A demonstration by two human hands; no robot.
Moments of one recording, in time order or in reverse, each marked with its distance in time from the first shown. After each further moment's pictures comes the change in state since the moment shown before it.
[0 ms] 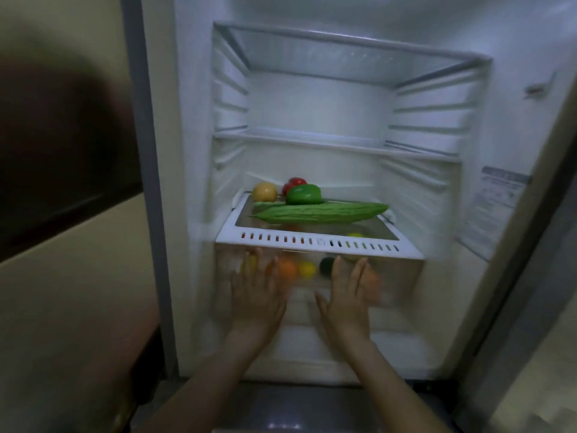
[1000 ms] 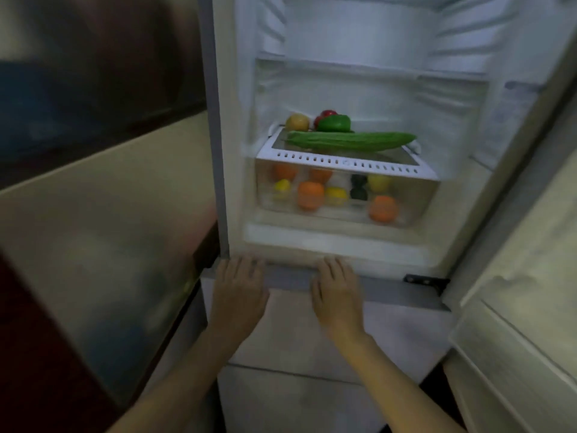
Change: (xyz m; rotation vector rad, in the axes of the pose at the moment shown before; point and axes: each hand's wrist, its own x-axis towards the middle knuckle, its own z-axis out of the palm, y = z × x) left_hand -0.201 -0.010 -0.079 0.081 -0.068 -0.062; right_hand -0.189 -0.034 -0.032 0.187 0.072 -0.279
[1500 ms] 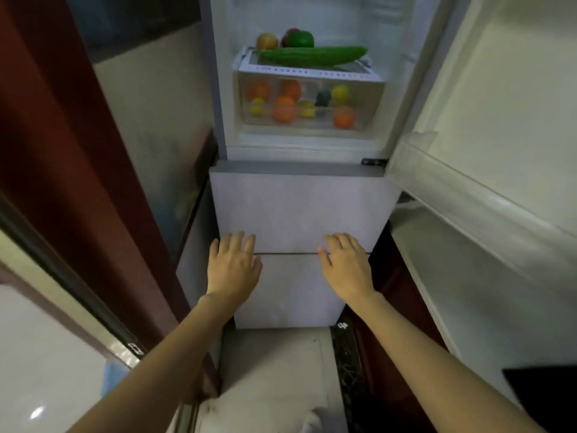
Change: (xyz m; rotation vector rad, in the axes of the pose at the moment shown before) left_hand -0.217 0.002 -0.074 -0.055 -0.273 0.047; right_hand -0.218 -0.071 -0.116 -0.107 -0.301 0.220
